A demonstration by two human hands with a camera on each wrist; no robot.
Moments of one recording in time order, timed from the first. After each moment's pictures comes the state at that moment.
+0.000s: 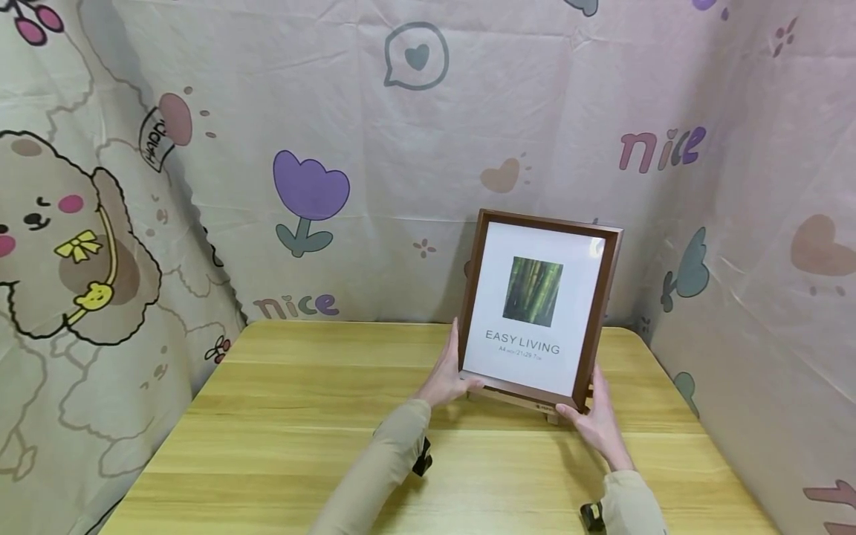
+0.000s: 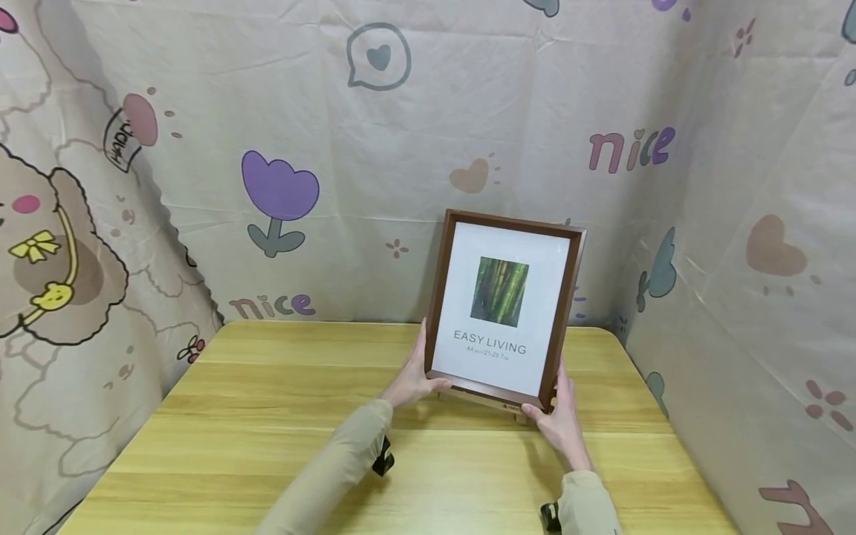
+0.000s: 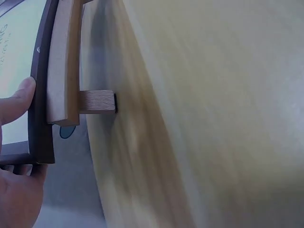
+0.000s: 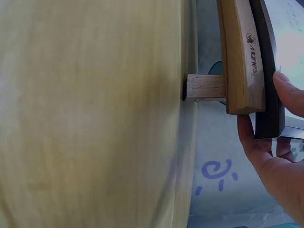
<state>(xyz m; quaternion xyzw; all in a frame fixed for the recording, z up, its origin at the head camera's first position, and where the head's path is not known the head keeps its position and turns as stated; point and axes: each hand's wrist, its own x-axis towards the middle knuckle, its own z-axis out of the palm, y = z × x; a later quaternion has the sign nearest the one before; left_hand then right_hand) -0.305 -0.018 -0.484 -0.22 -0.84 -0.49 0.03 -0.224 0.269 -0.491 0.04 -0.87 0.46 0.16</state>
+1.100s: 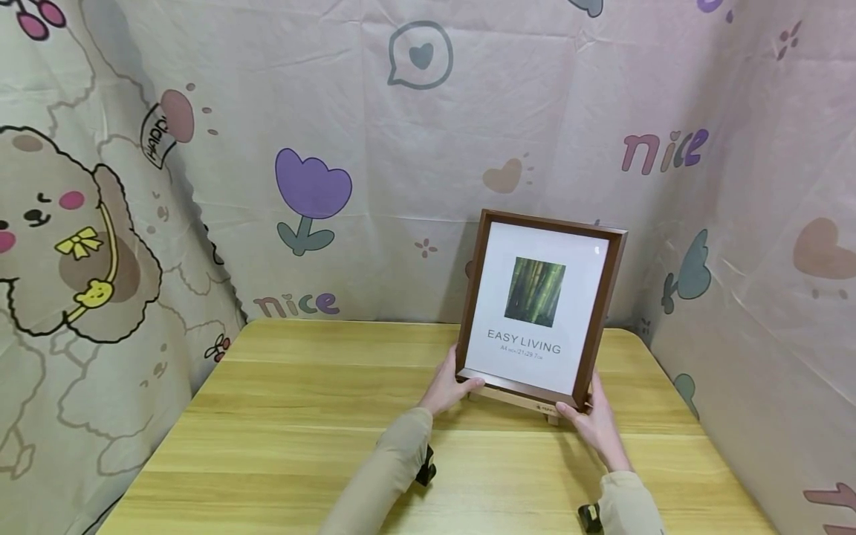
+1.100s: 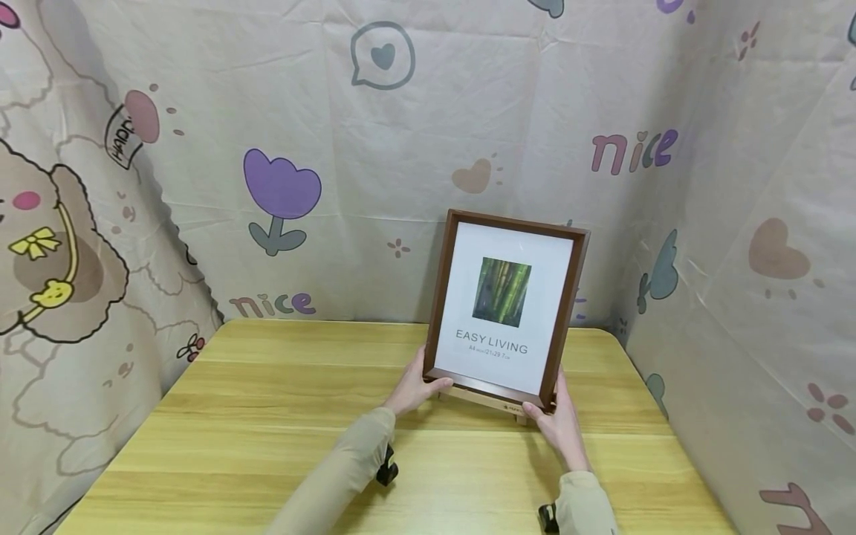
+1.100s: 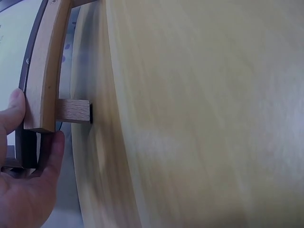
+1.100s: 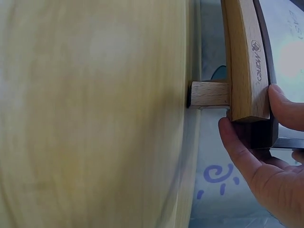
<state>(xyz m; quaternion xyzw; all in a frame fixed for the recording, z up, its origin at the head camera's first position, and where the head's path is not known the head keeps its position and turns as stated) -0.304 -0.018 -0.508 -0.17 -0.83 -0.54 0.02 -0.225 0.266 -0.492 -0.02 -0.88 0.46 0.09</state>
